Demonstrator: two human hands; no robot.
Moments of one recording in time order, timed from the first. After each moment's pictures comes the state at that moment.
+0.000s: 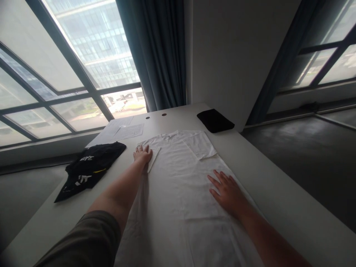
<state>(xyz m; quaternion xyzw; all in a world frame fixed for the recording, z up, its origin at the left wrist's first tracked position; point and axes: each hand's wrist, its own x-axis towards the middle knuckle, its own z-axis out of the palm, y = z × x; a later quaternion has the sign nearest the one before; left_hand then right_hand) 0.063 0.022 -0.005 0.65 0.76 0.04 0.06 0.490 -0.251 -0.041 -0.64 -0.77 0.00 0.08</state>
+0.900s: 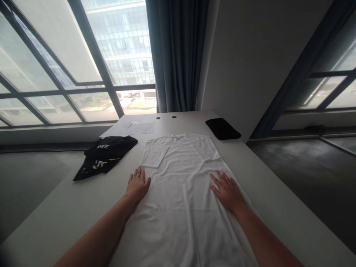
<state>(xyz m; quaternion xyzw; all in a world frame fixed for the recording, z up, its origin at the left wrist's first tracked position) 0.013 -0.213 -0.011 0.69 0.72 0.03 0.03 0.474 -0.246 -0.040 -0.66 -0.75 -0.04 0.04</state>
